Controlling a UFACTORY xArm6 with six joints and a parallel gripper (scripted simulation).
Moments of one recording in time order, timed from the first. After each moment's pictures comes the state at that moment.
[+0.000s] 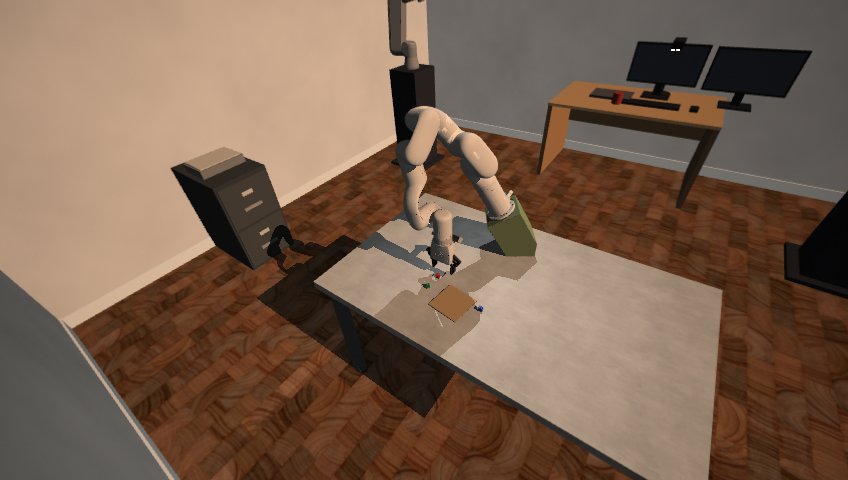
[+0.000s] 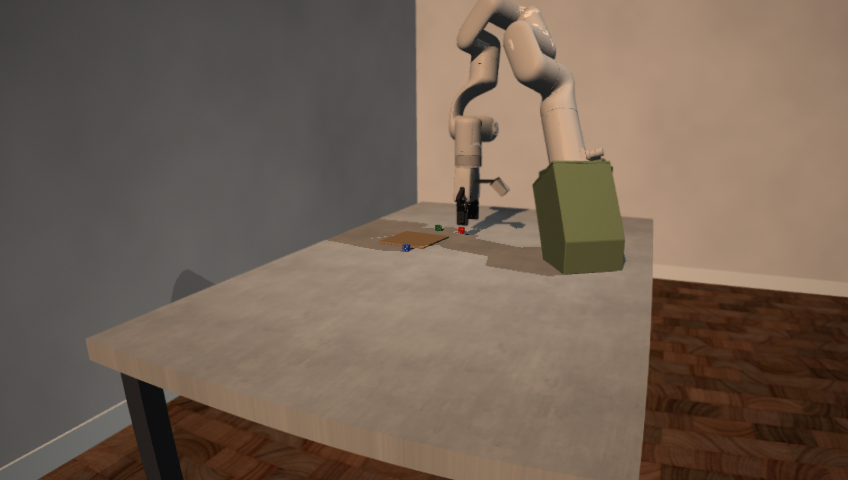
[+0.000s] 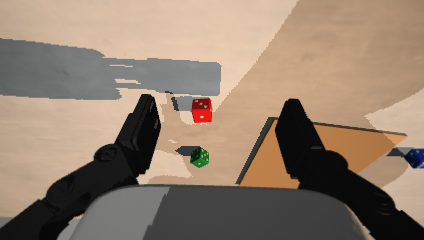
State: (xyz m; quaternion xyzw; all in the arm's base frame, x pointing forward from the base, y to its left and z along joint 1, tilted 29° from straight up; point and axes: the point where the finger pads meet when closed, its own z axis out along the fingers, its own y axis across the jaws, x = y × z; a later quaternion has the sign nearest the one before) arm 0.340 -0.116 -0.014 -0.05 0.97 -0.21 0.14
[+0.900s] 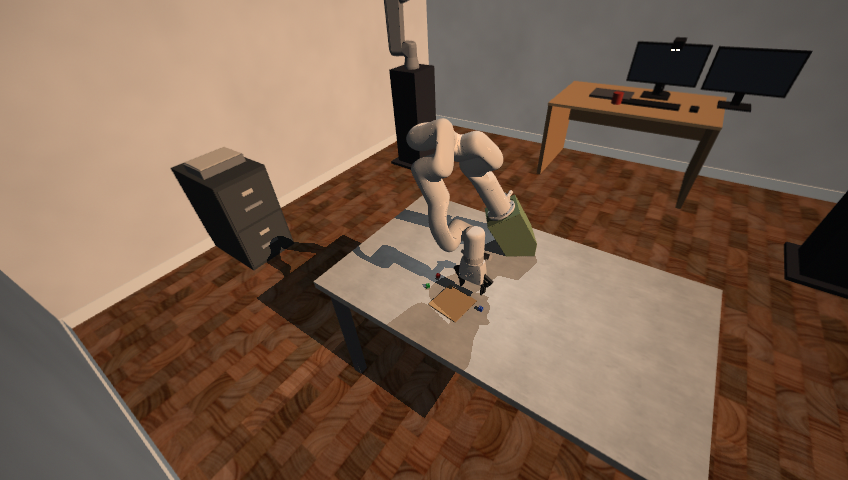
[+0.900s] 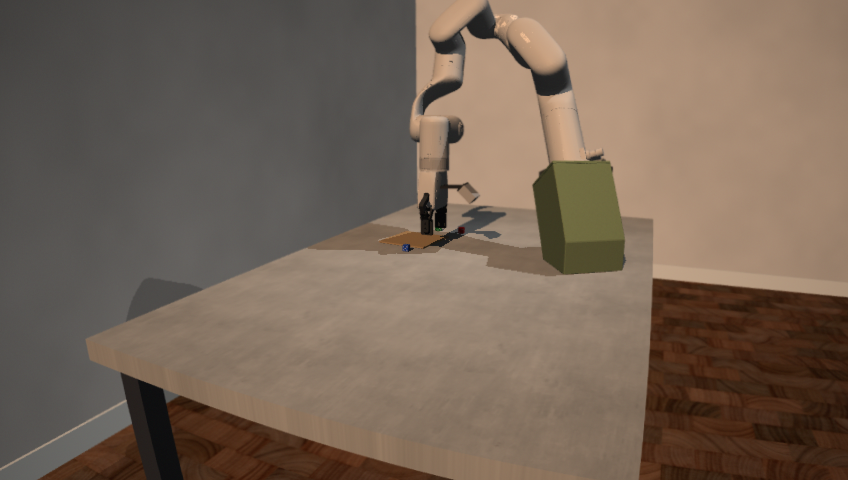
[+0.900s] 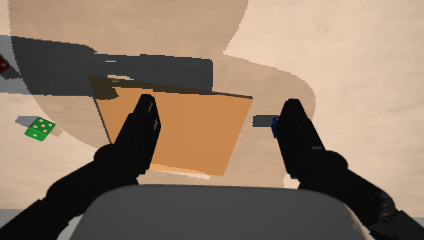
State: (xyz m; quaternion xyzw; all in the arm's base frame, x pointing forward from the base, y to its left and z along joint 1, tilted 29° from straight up) arm 0.369 0.039 -0.067 -0.05 0.97 -0.20 0.15
